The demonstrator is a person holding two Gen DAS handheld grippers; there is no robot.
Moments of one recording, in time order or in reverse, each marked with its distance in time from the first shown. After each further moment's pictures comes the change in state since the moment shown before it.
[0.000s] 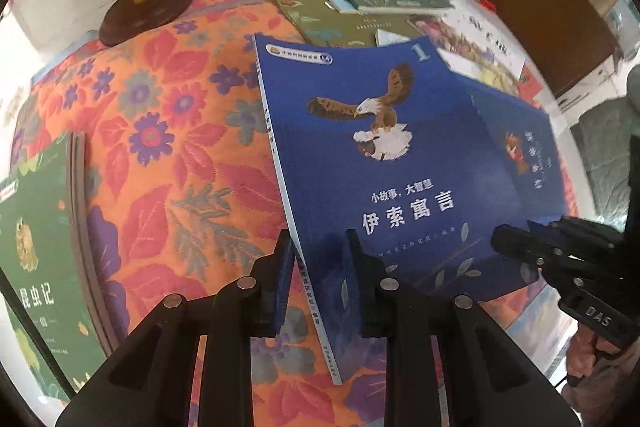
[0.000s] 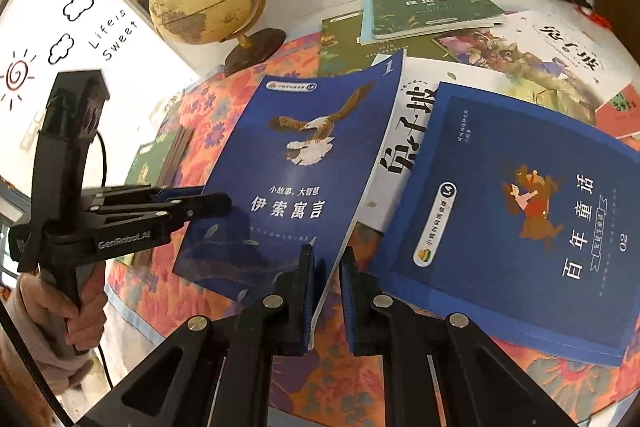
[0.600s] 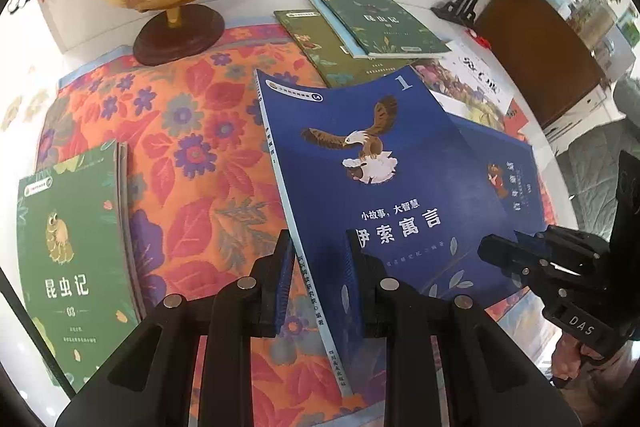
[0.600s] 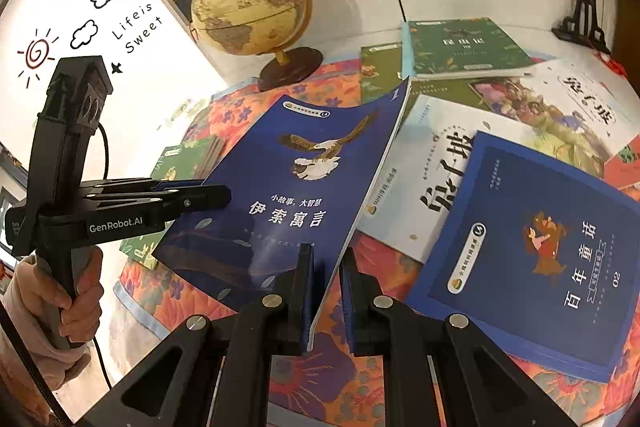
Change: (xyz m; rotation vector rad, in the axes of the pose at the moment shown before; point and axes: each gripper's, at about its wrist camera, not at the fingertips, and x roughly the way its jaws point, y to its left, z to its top) left arm -0.044 0.009 -0.003 -0.042 -0.089 -0.016; right arm -0.016 0.039 0.008 -0.109 -0.064 0.011
